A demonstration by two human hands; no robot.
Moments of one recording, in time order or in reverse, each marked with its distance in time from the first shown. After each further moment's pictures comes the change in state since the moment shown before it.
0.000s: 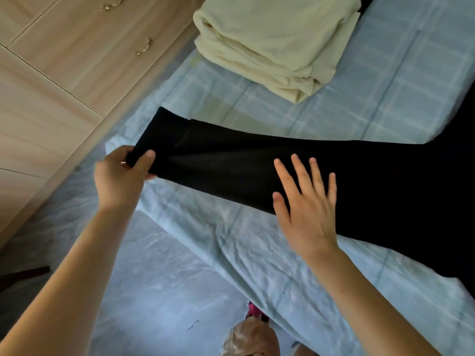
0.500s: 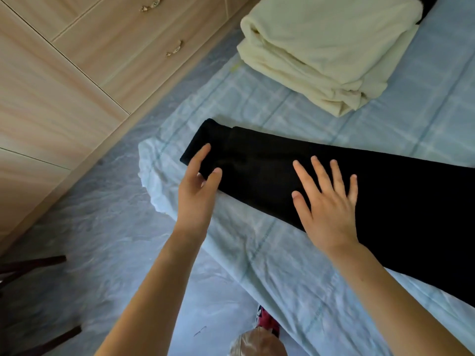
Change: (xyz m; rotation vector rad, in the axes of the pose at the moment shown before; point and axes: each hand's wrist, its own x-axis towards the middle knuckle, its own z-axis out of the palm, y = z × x) left_hand -0.040 0.010 0.044 -0.524 -0.182 -0.062; right_hand 0.043 -0.017 0.016 -0.036 -0.163 -0.015
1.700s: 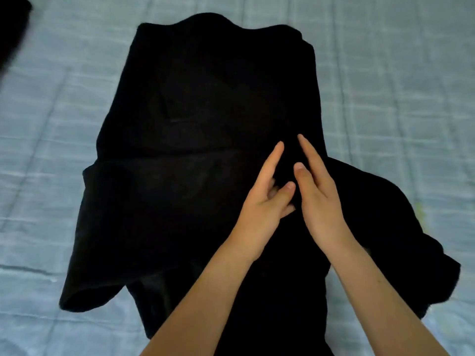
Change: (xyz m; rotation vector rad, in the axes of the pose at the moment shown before) left_hand -0.350 0.057 0.583 -0.085 -1.157 -0.069; right_hand -0.246 0.496 -0.187 1.167 0.562 0.504
